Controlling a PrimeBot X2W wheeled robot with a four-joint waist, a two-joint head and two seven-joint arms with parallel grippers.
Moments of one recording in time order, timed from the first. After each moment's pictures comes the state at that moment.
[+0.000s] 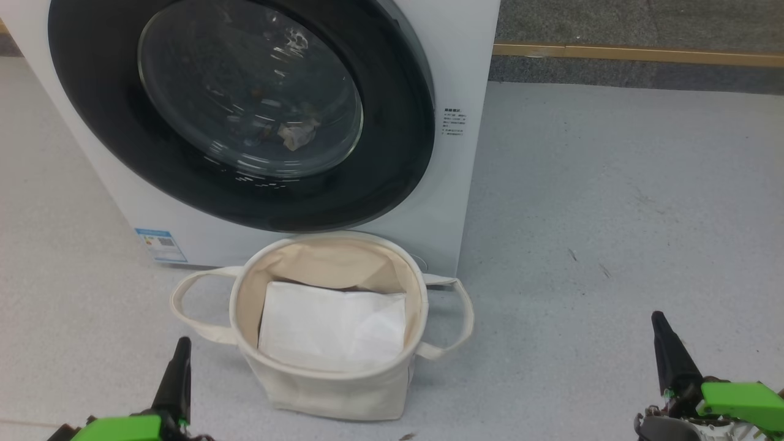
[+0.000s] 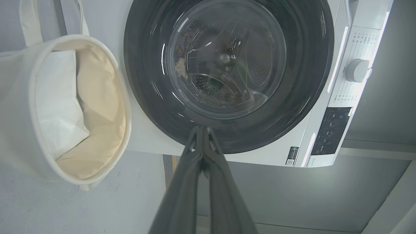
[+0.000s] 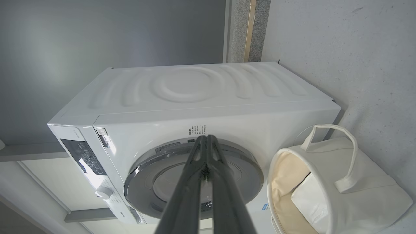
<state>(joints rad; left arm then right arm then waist) -0.06 0.05 0.08 0.27 -1.62 -0.12 0.10 -0.06 -0.04 -0.13 0.28 1.61 0.13 0.11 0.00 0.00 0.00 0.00</state>
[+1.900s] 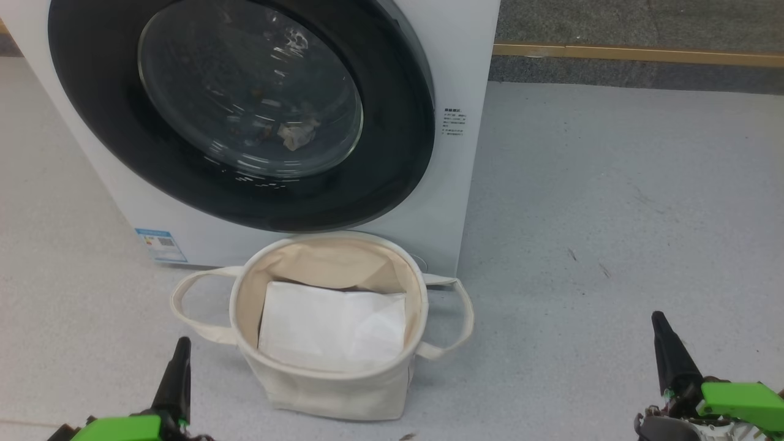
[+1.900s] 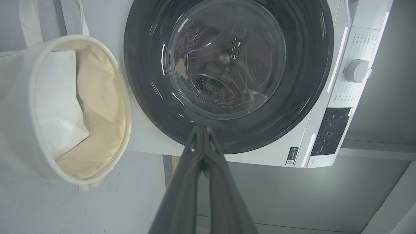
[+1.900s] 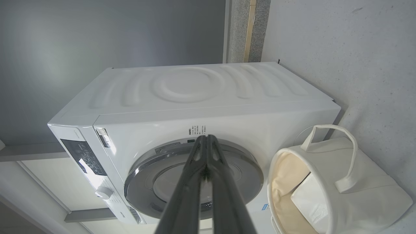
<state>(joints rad) -0.06 0.04 0.08 0.27 -1.62 -0.12 0.10 -0.06 -0.04 -0.13 0.28 1.61 0.13 0.11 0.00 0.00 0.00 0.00</state>
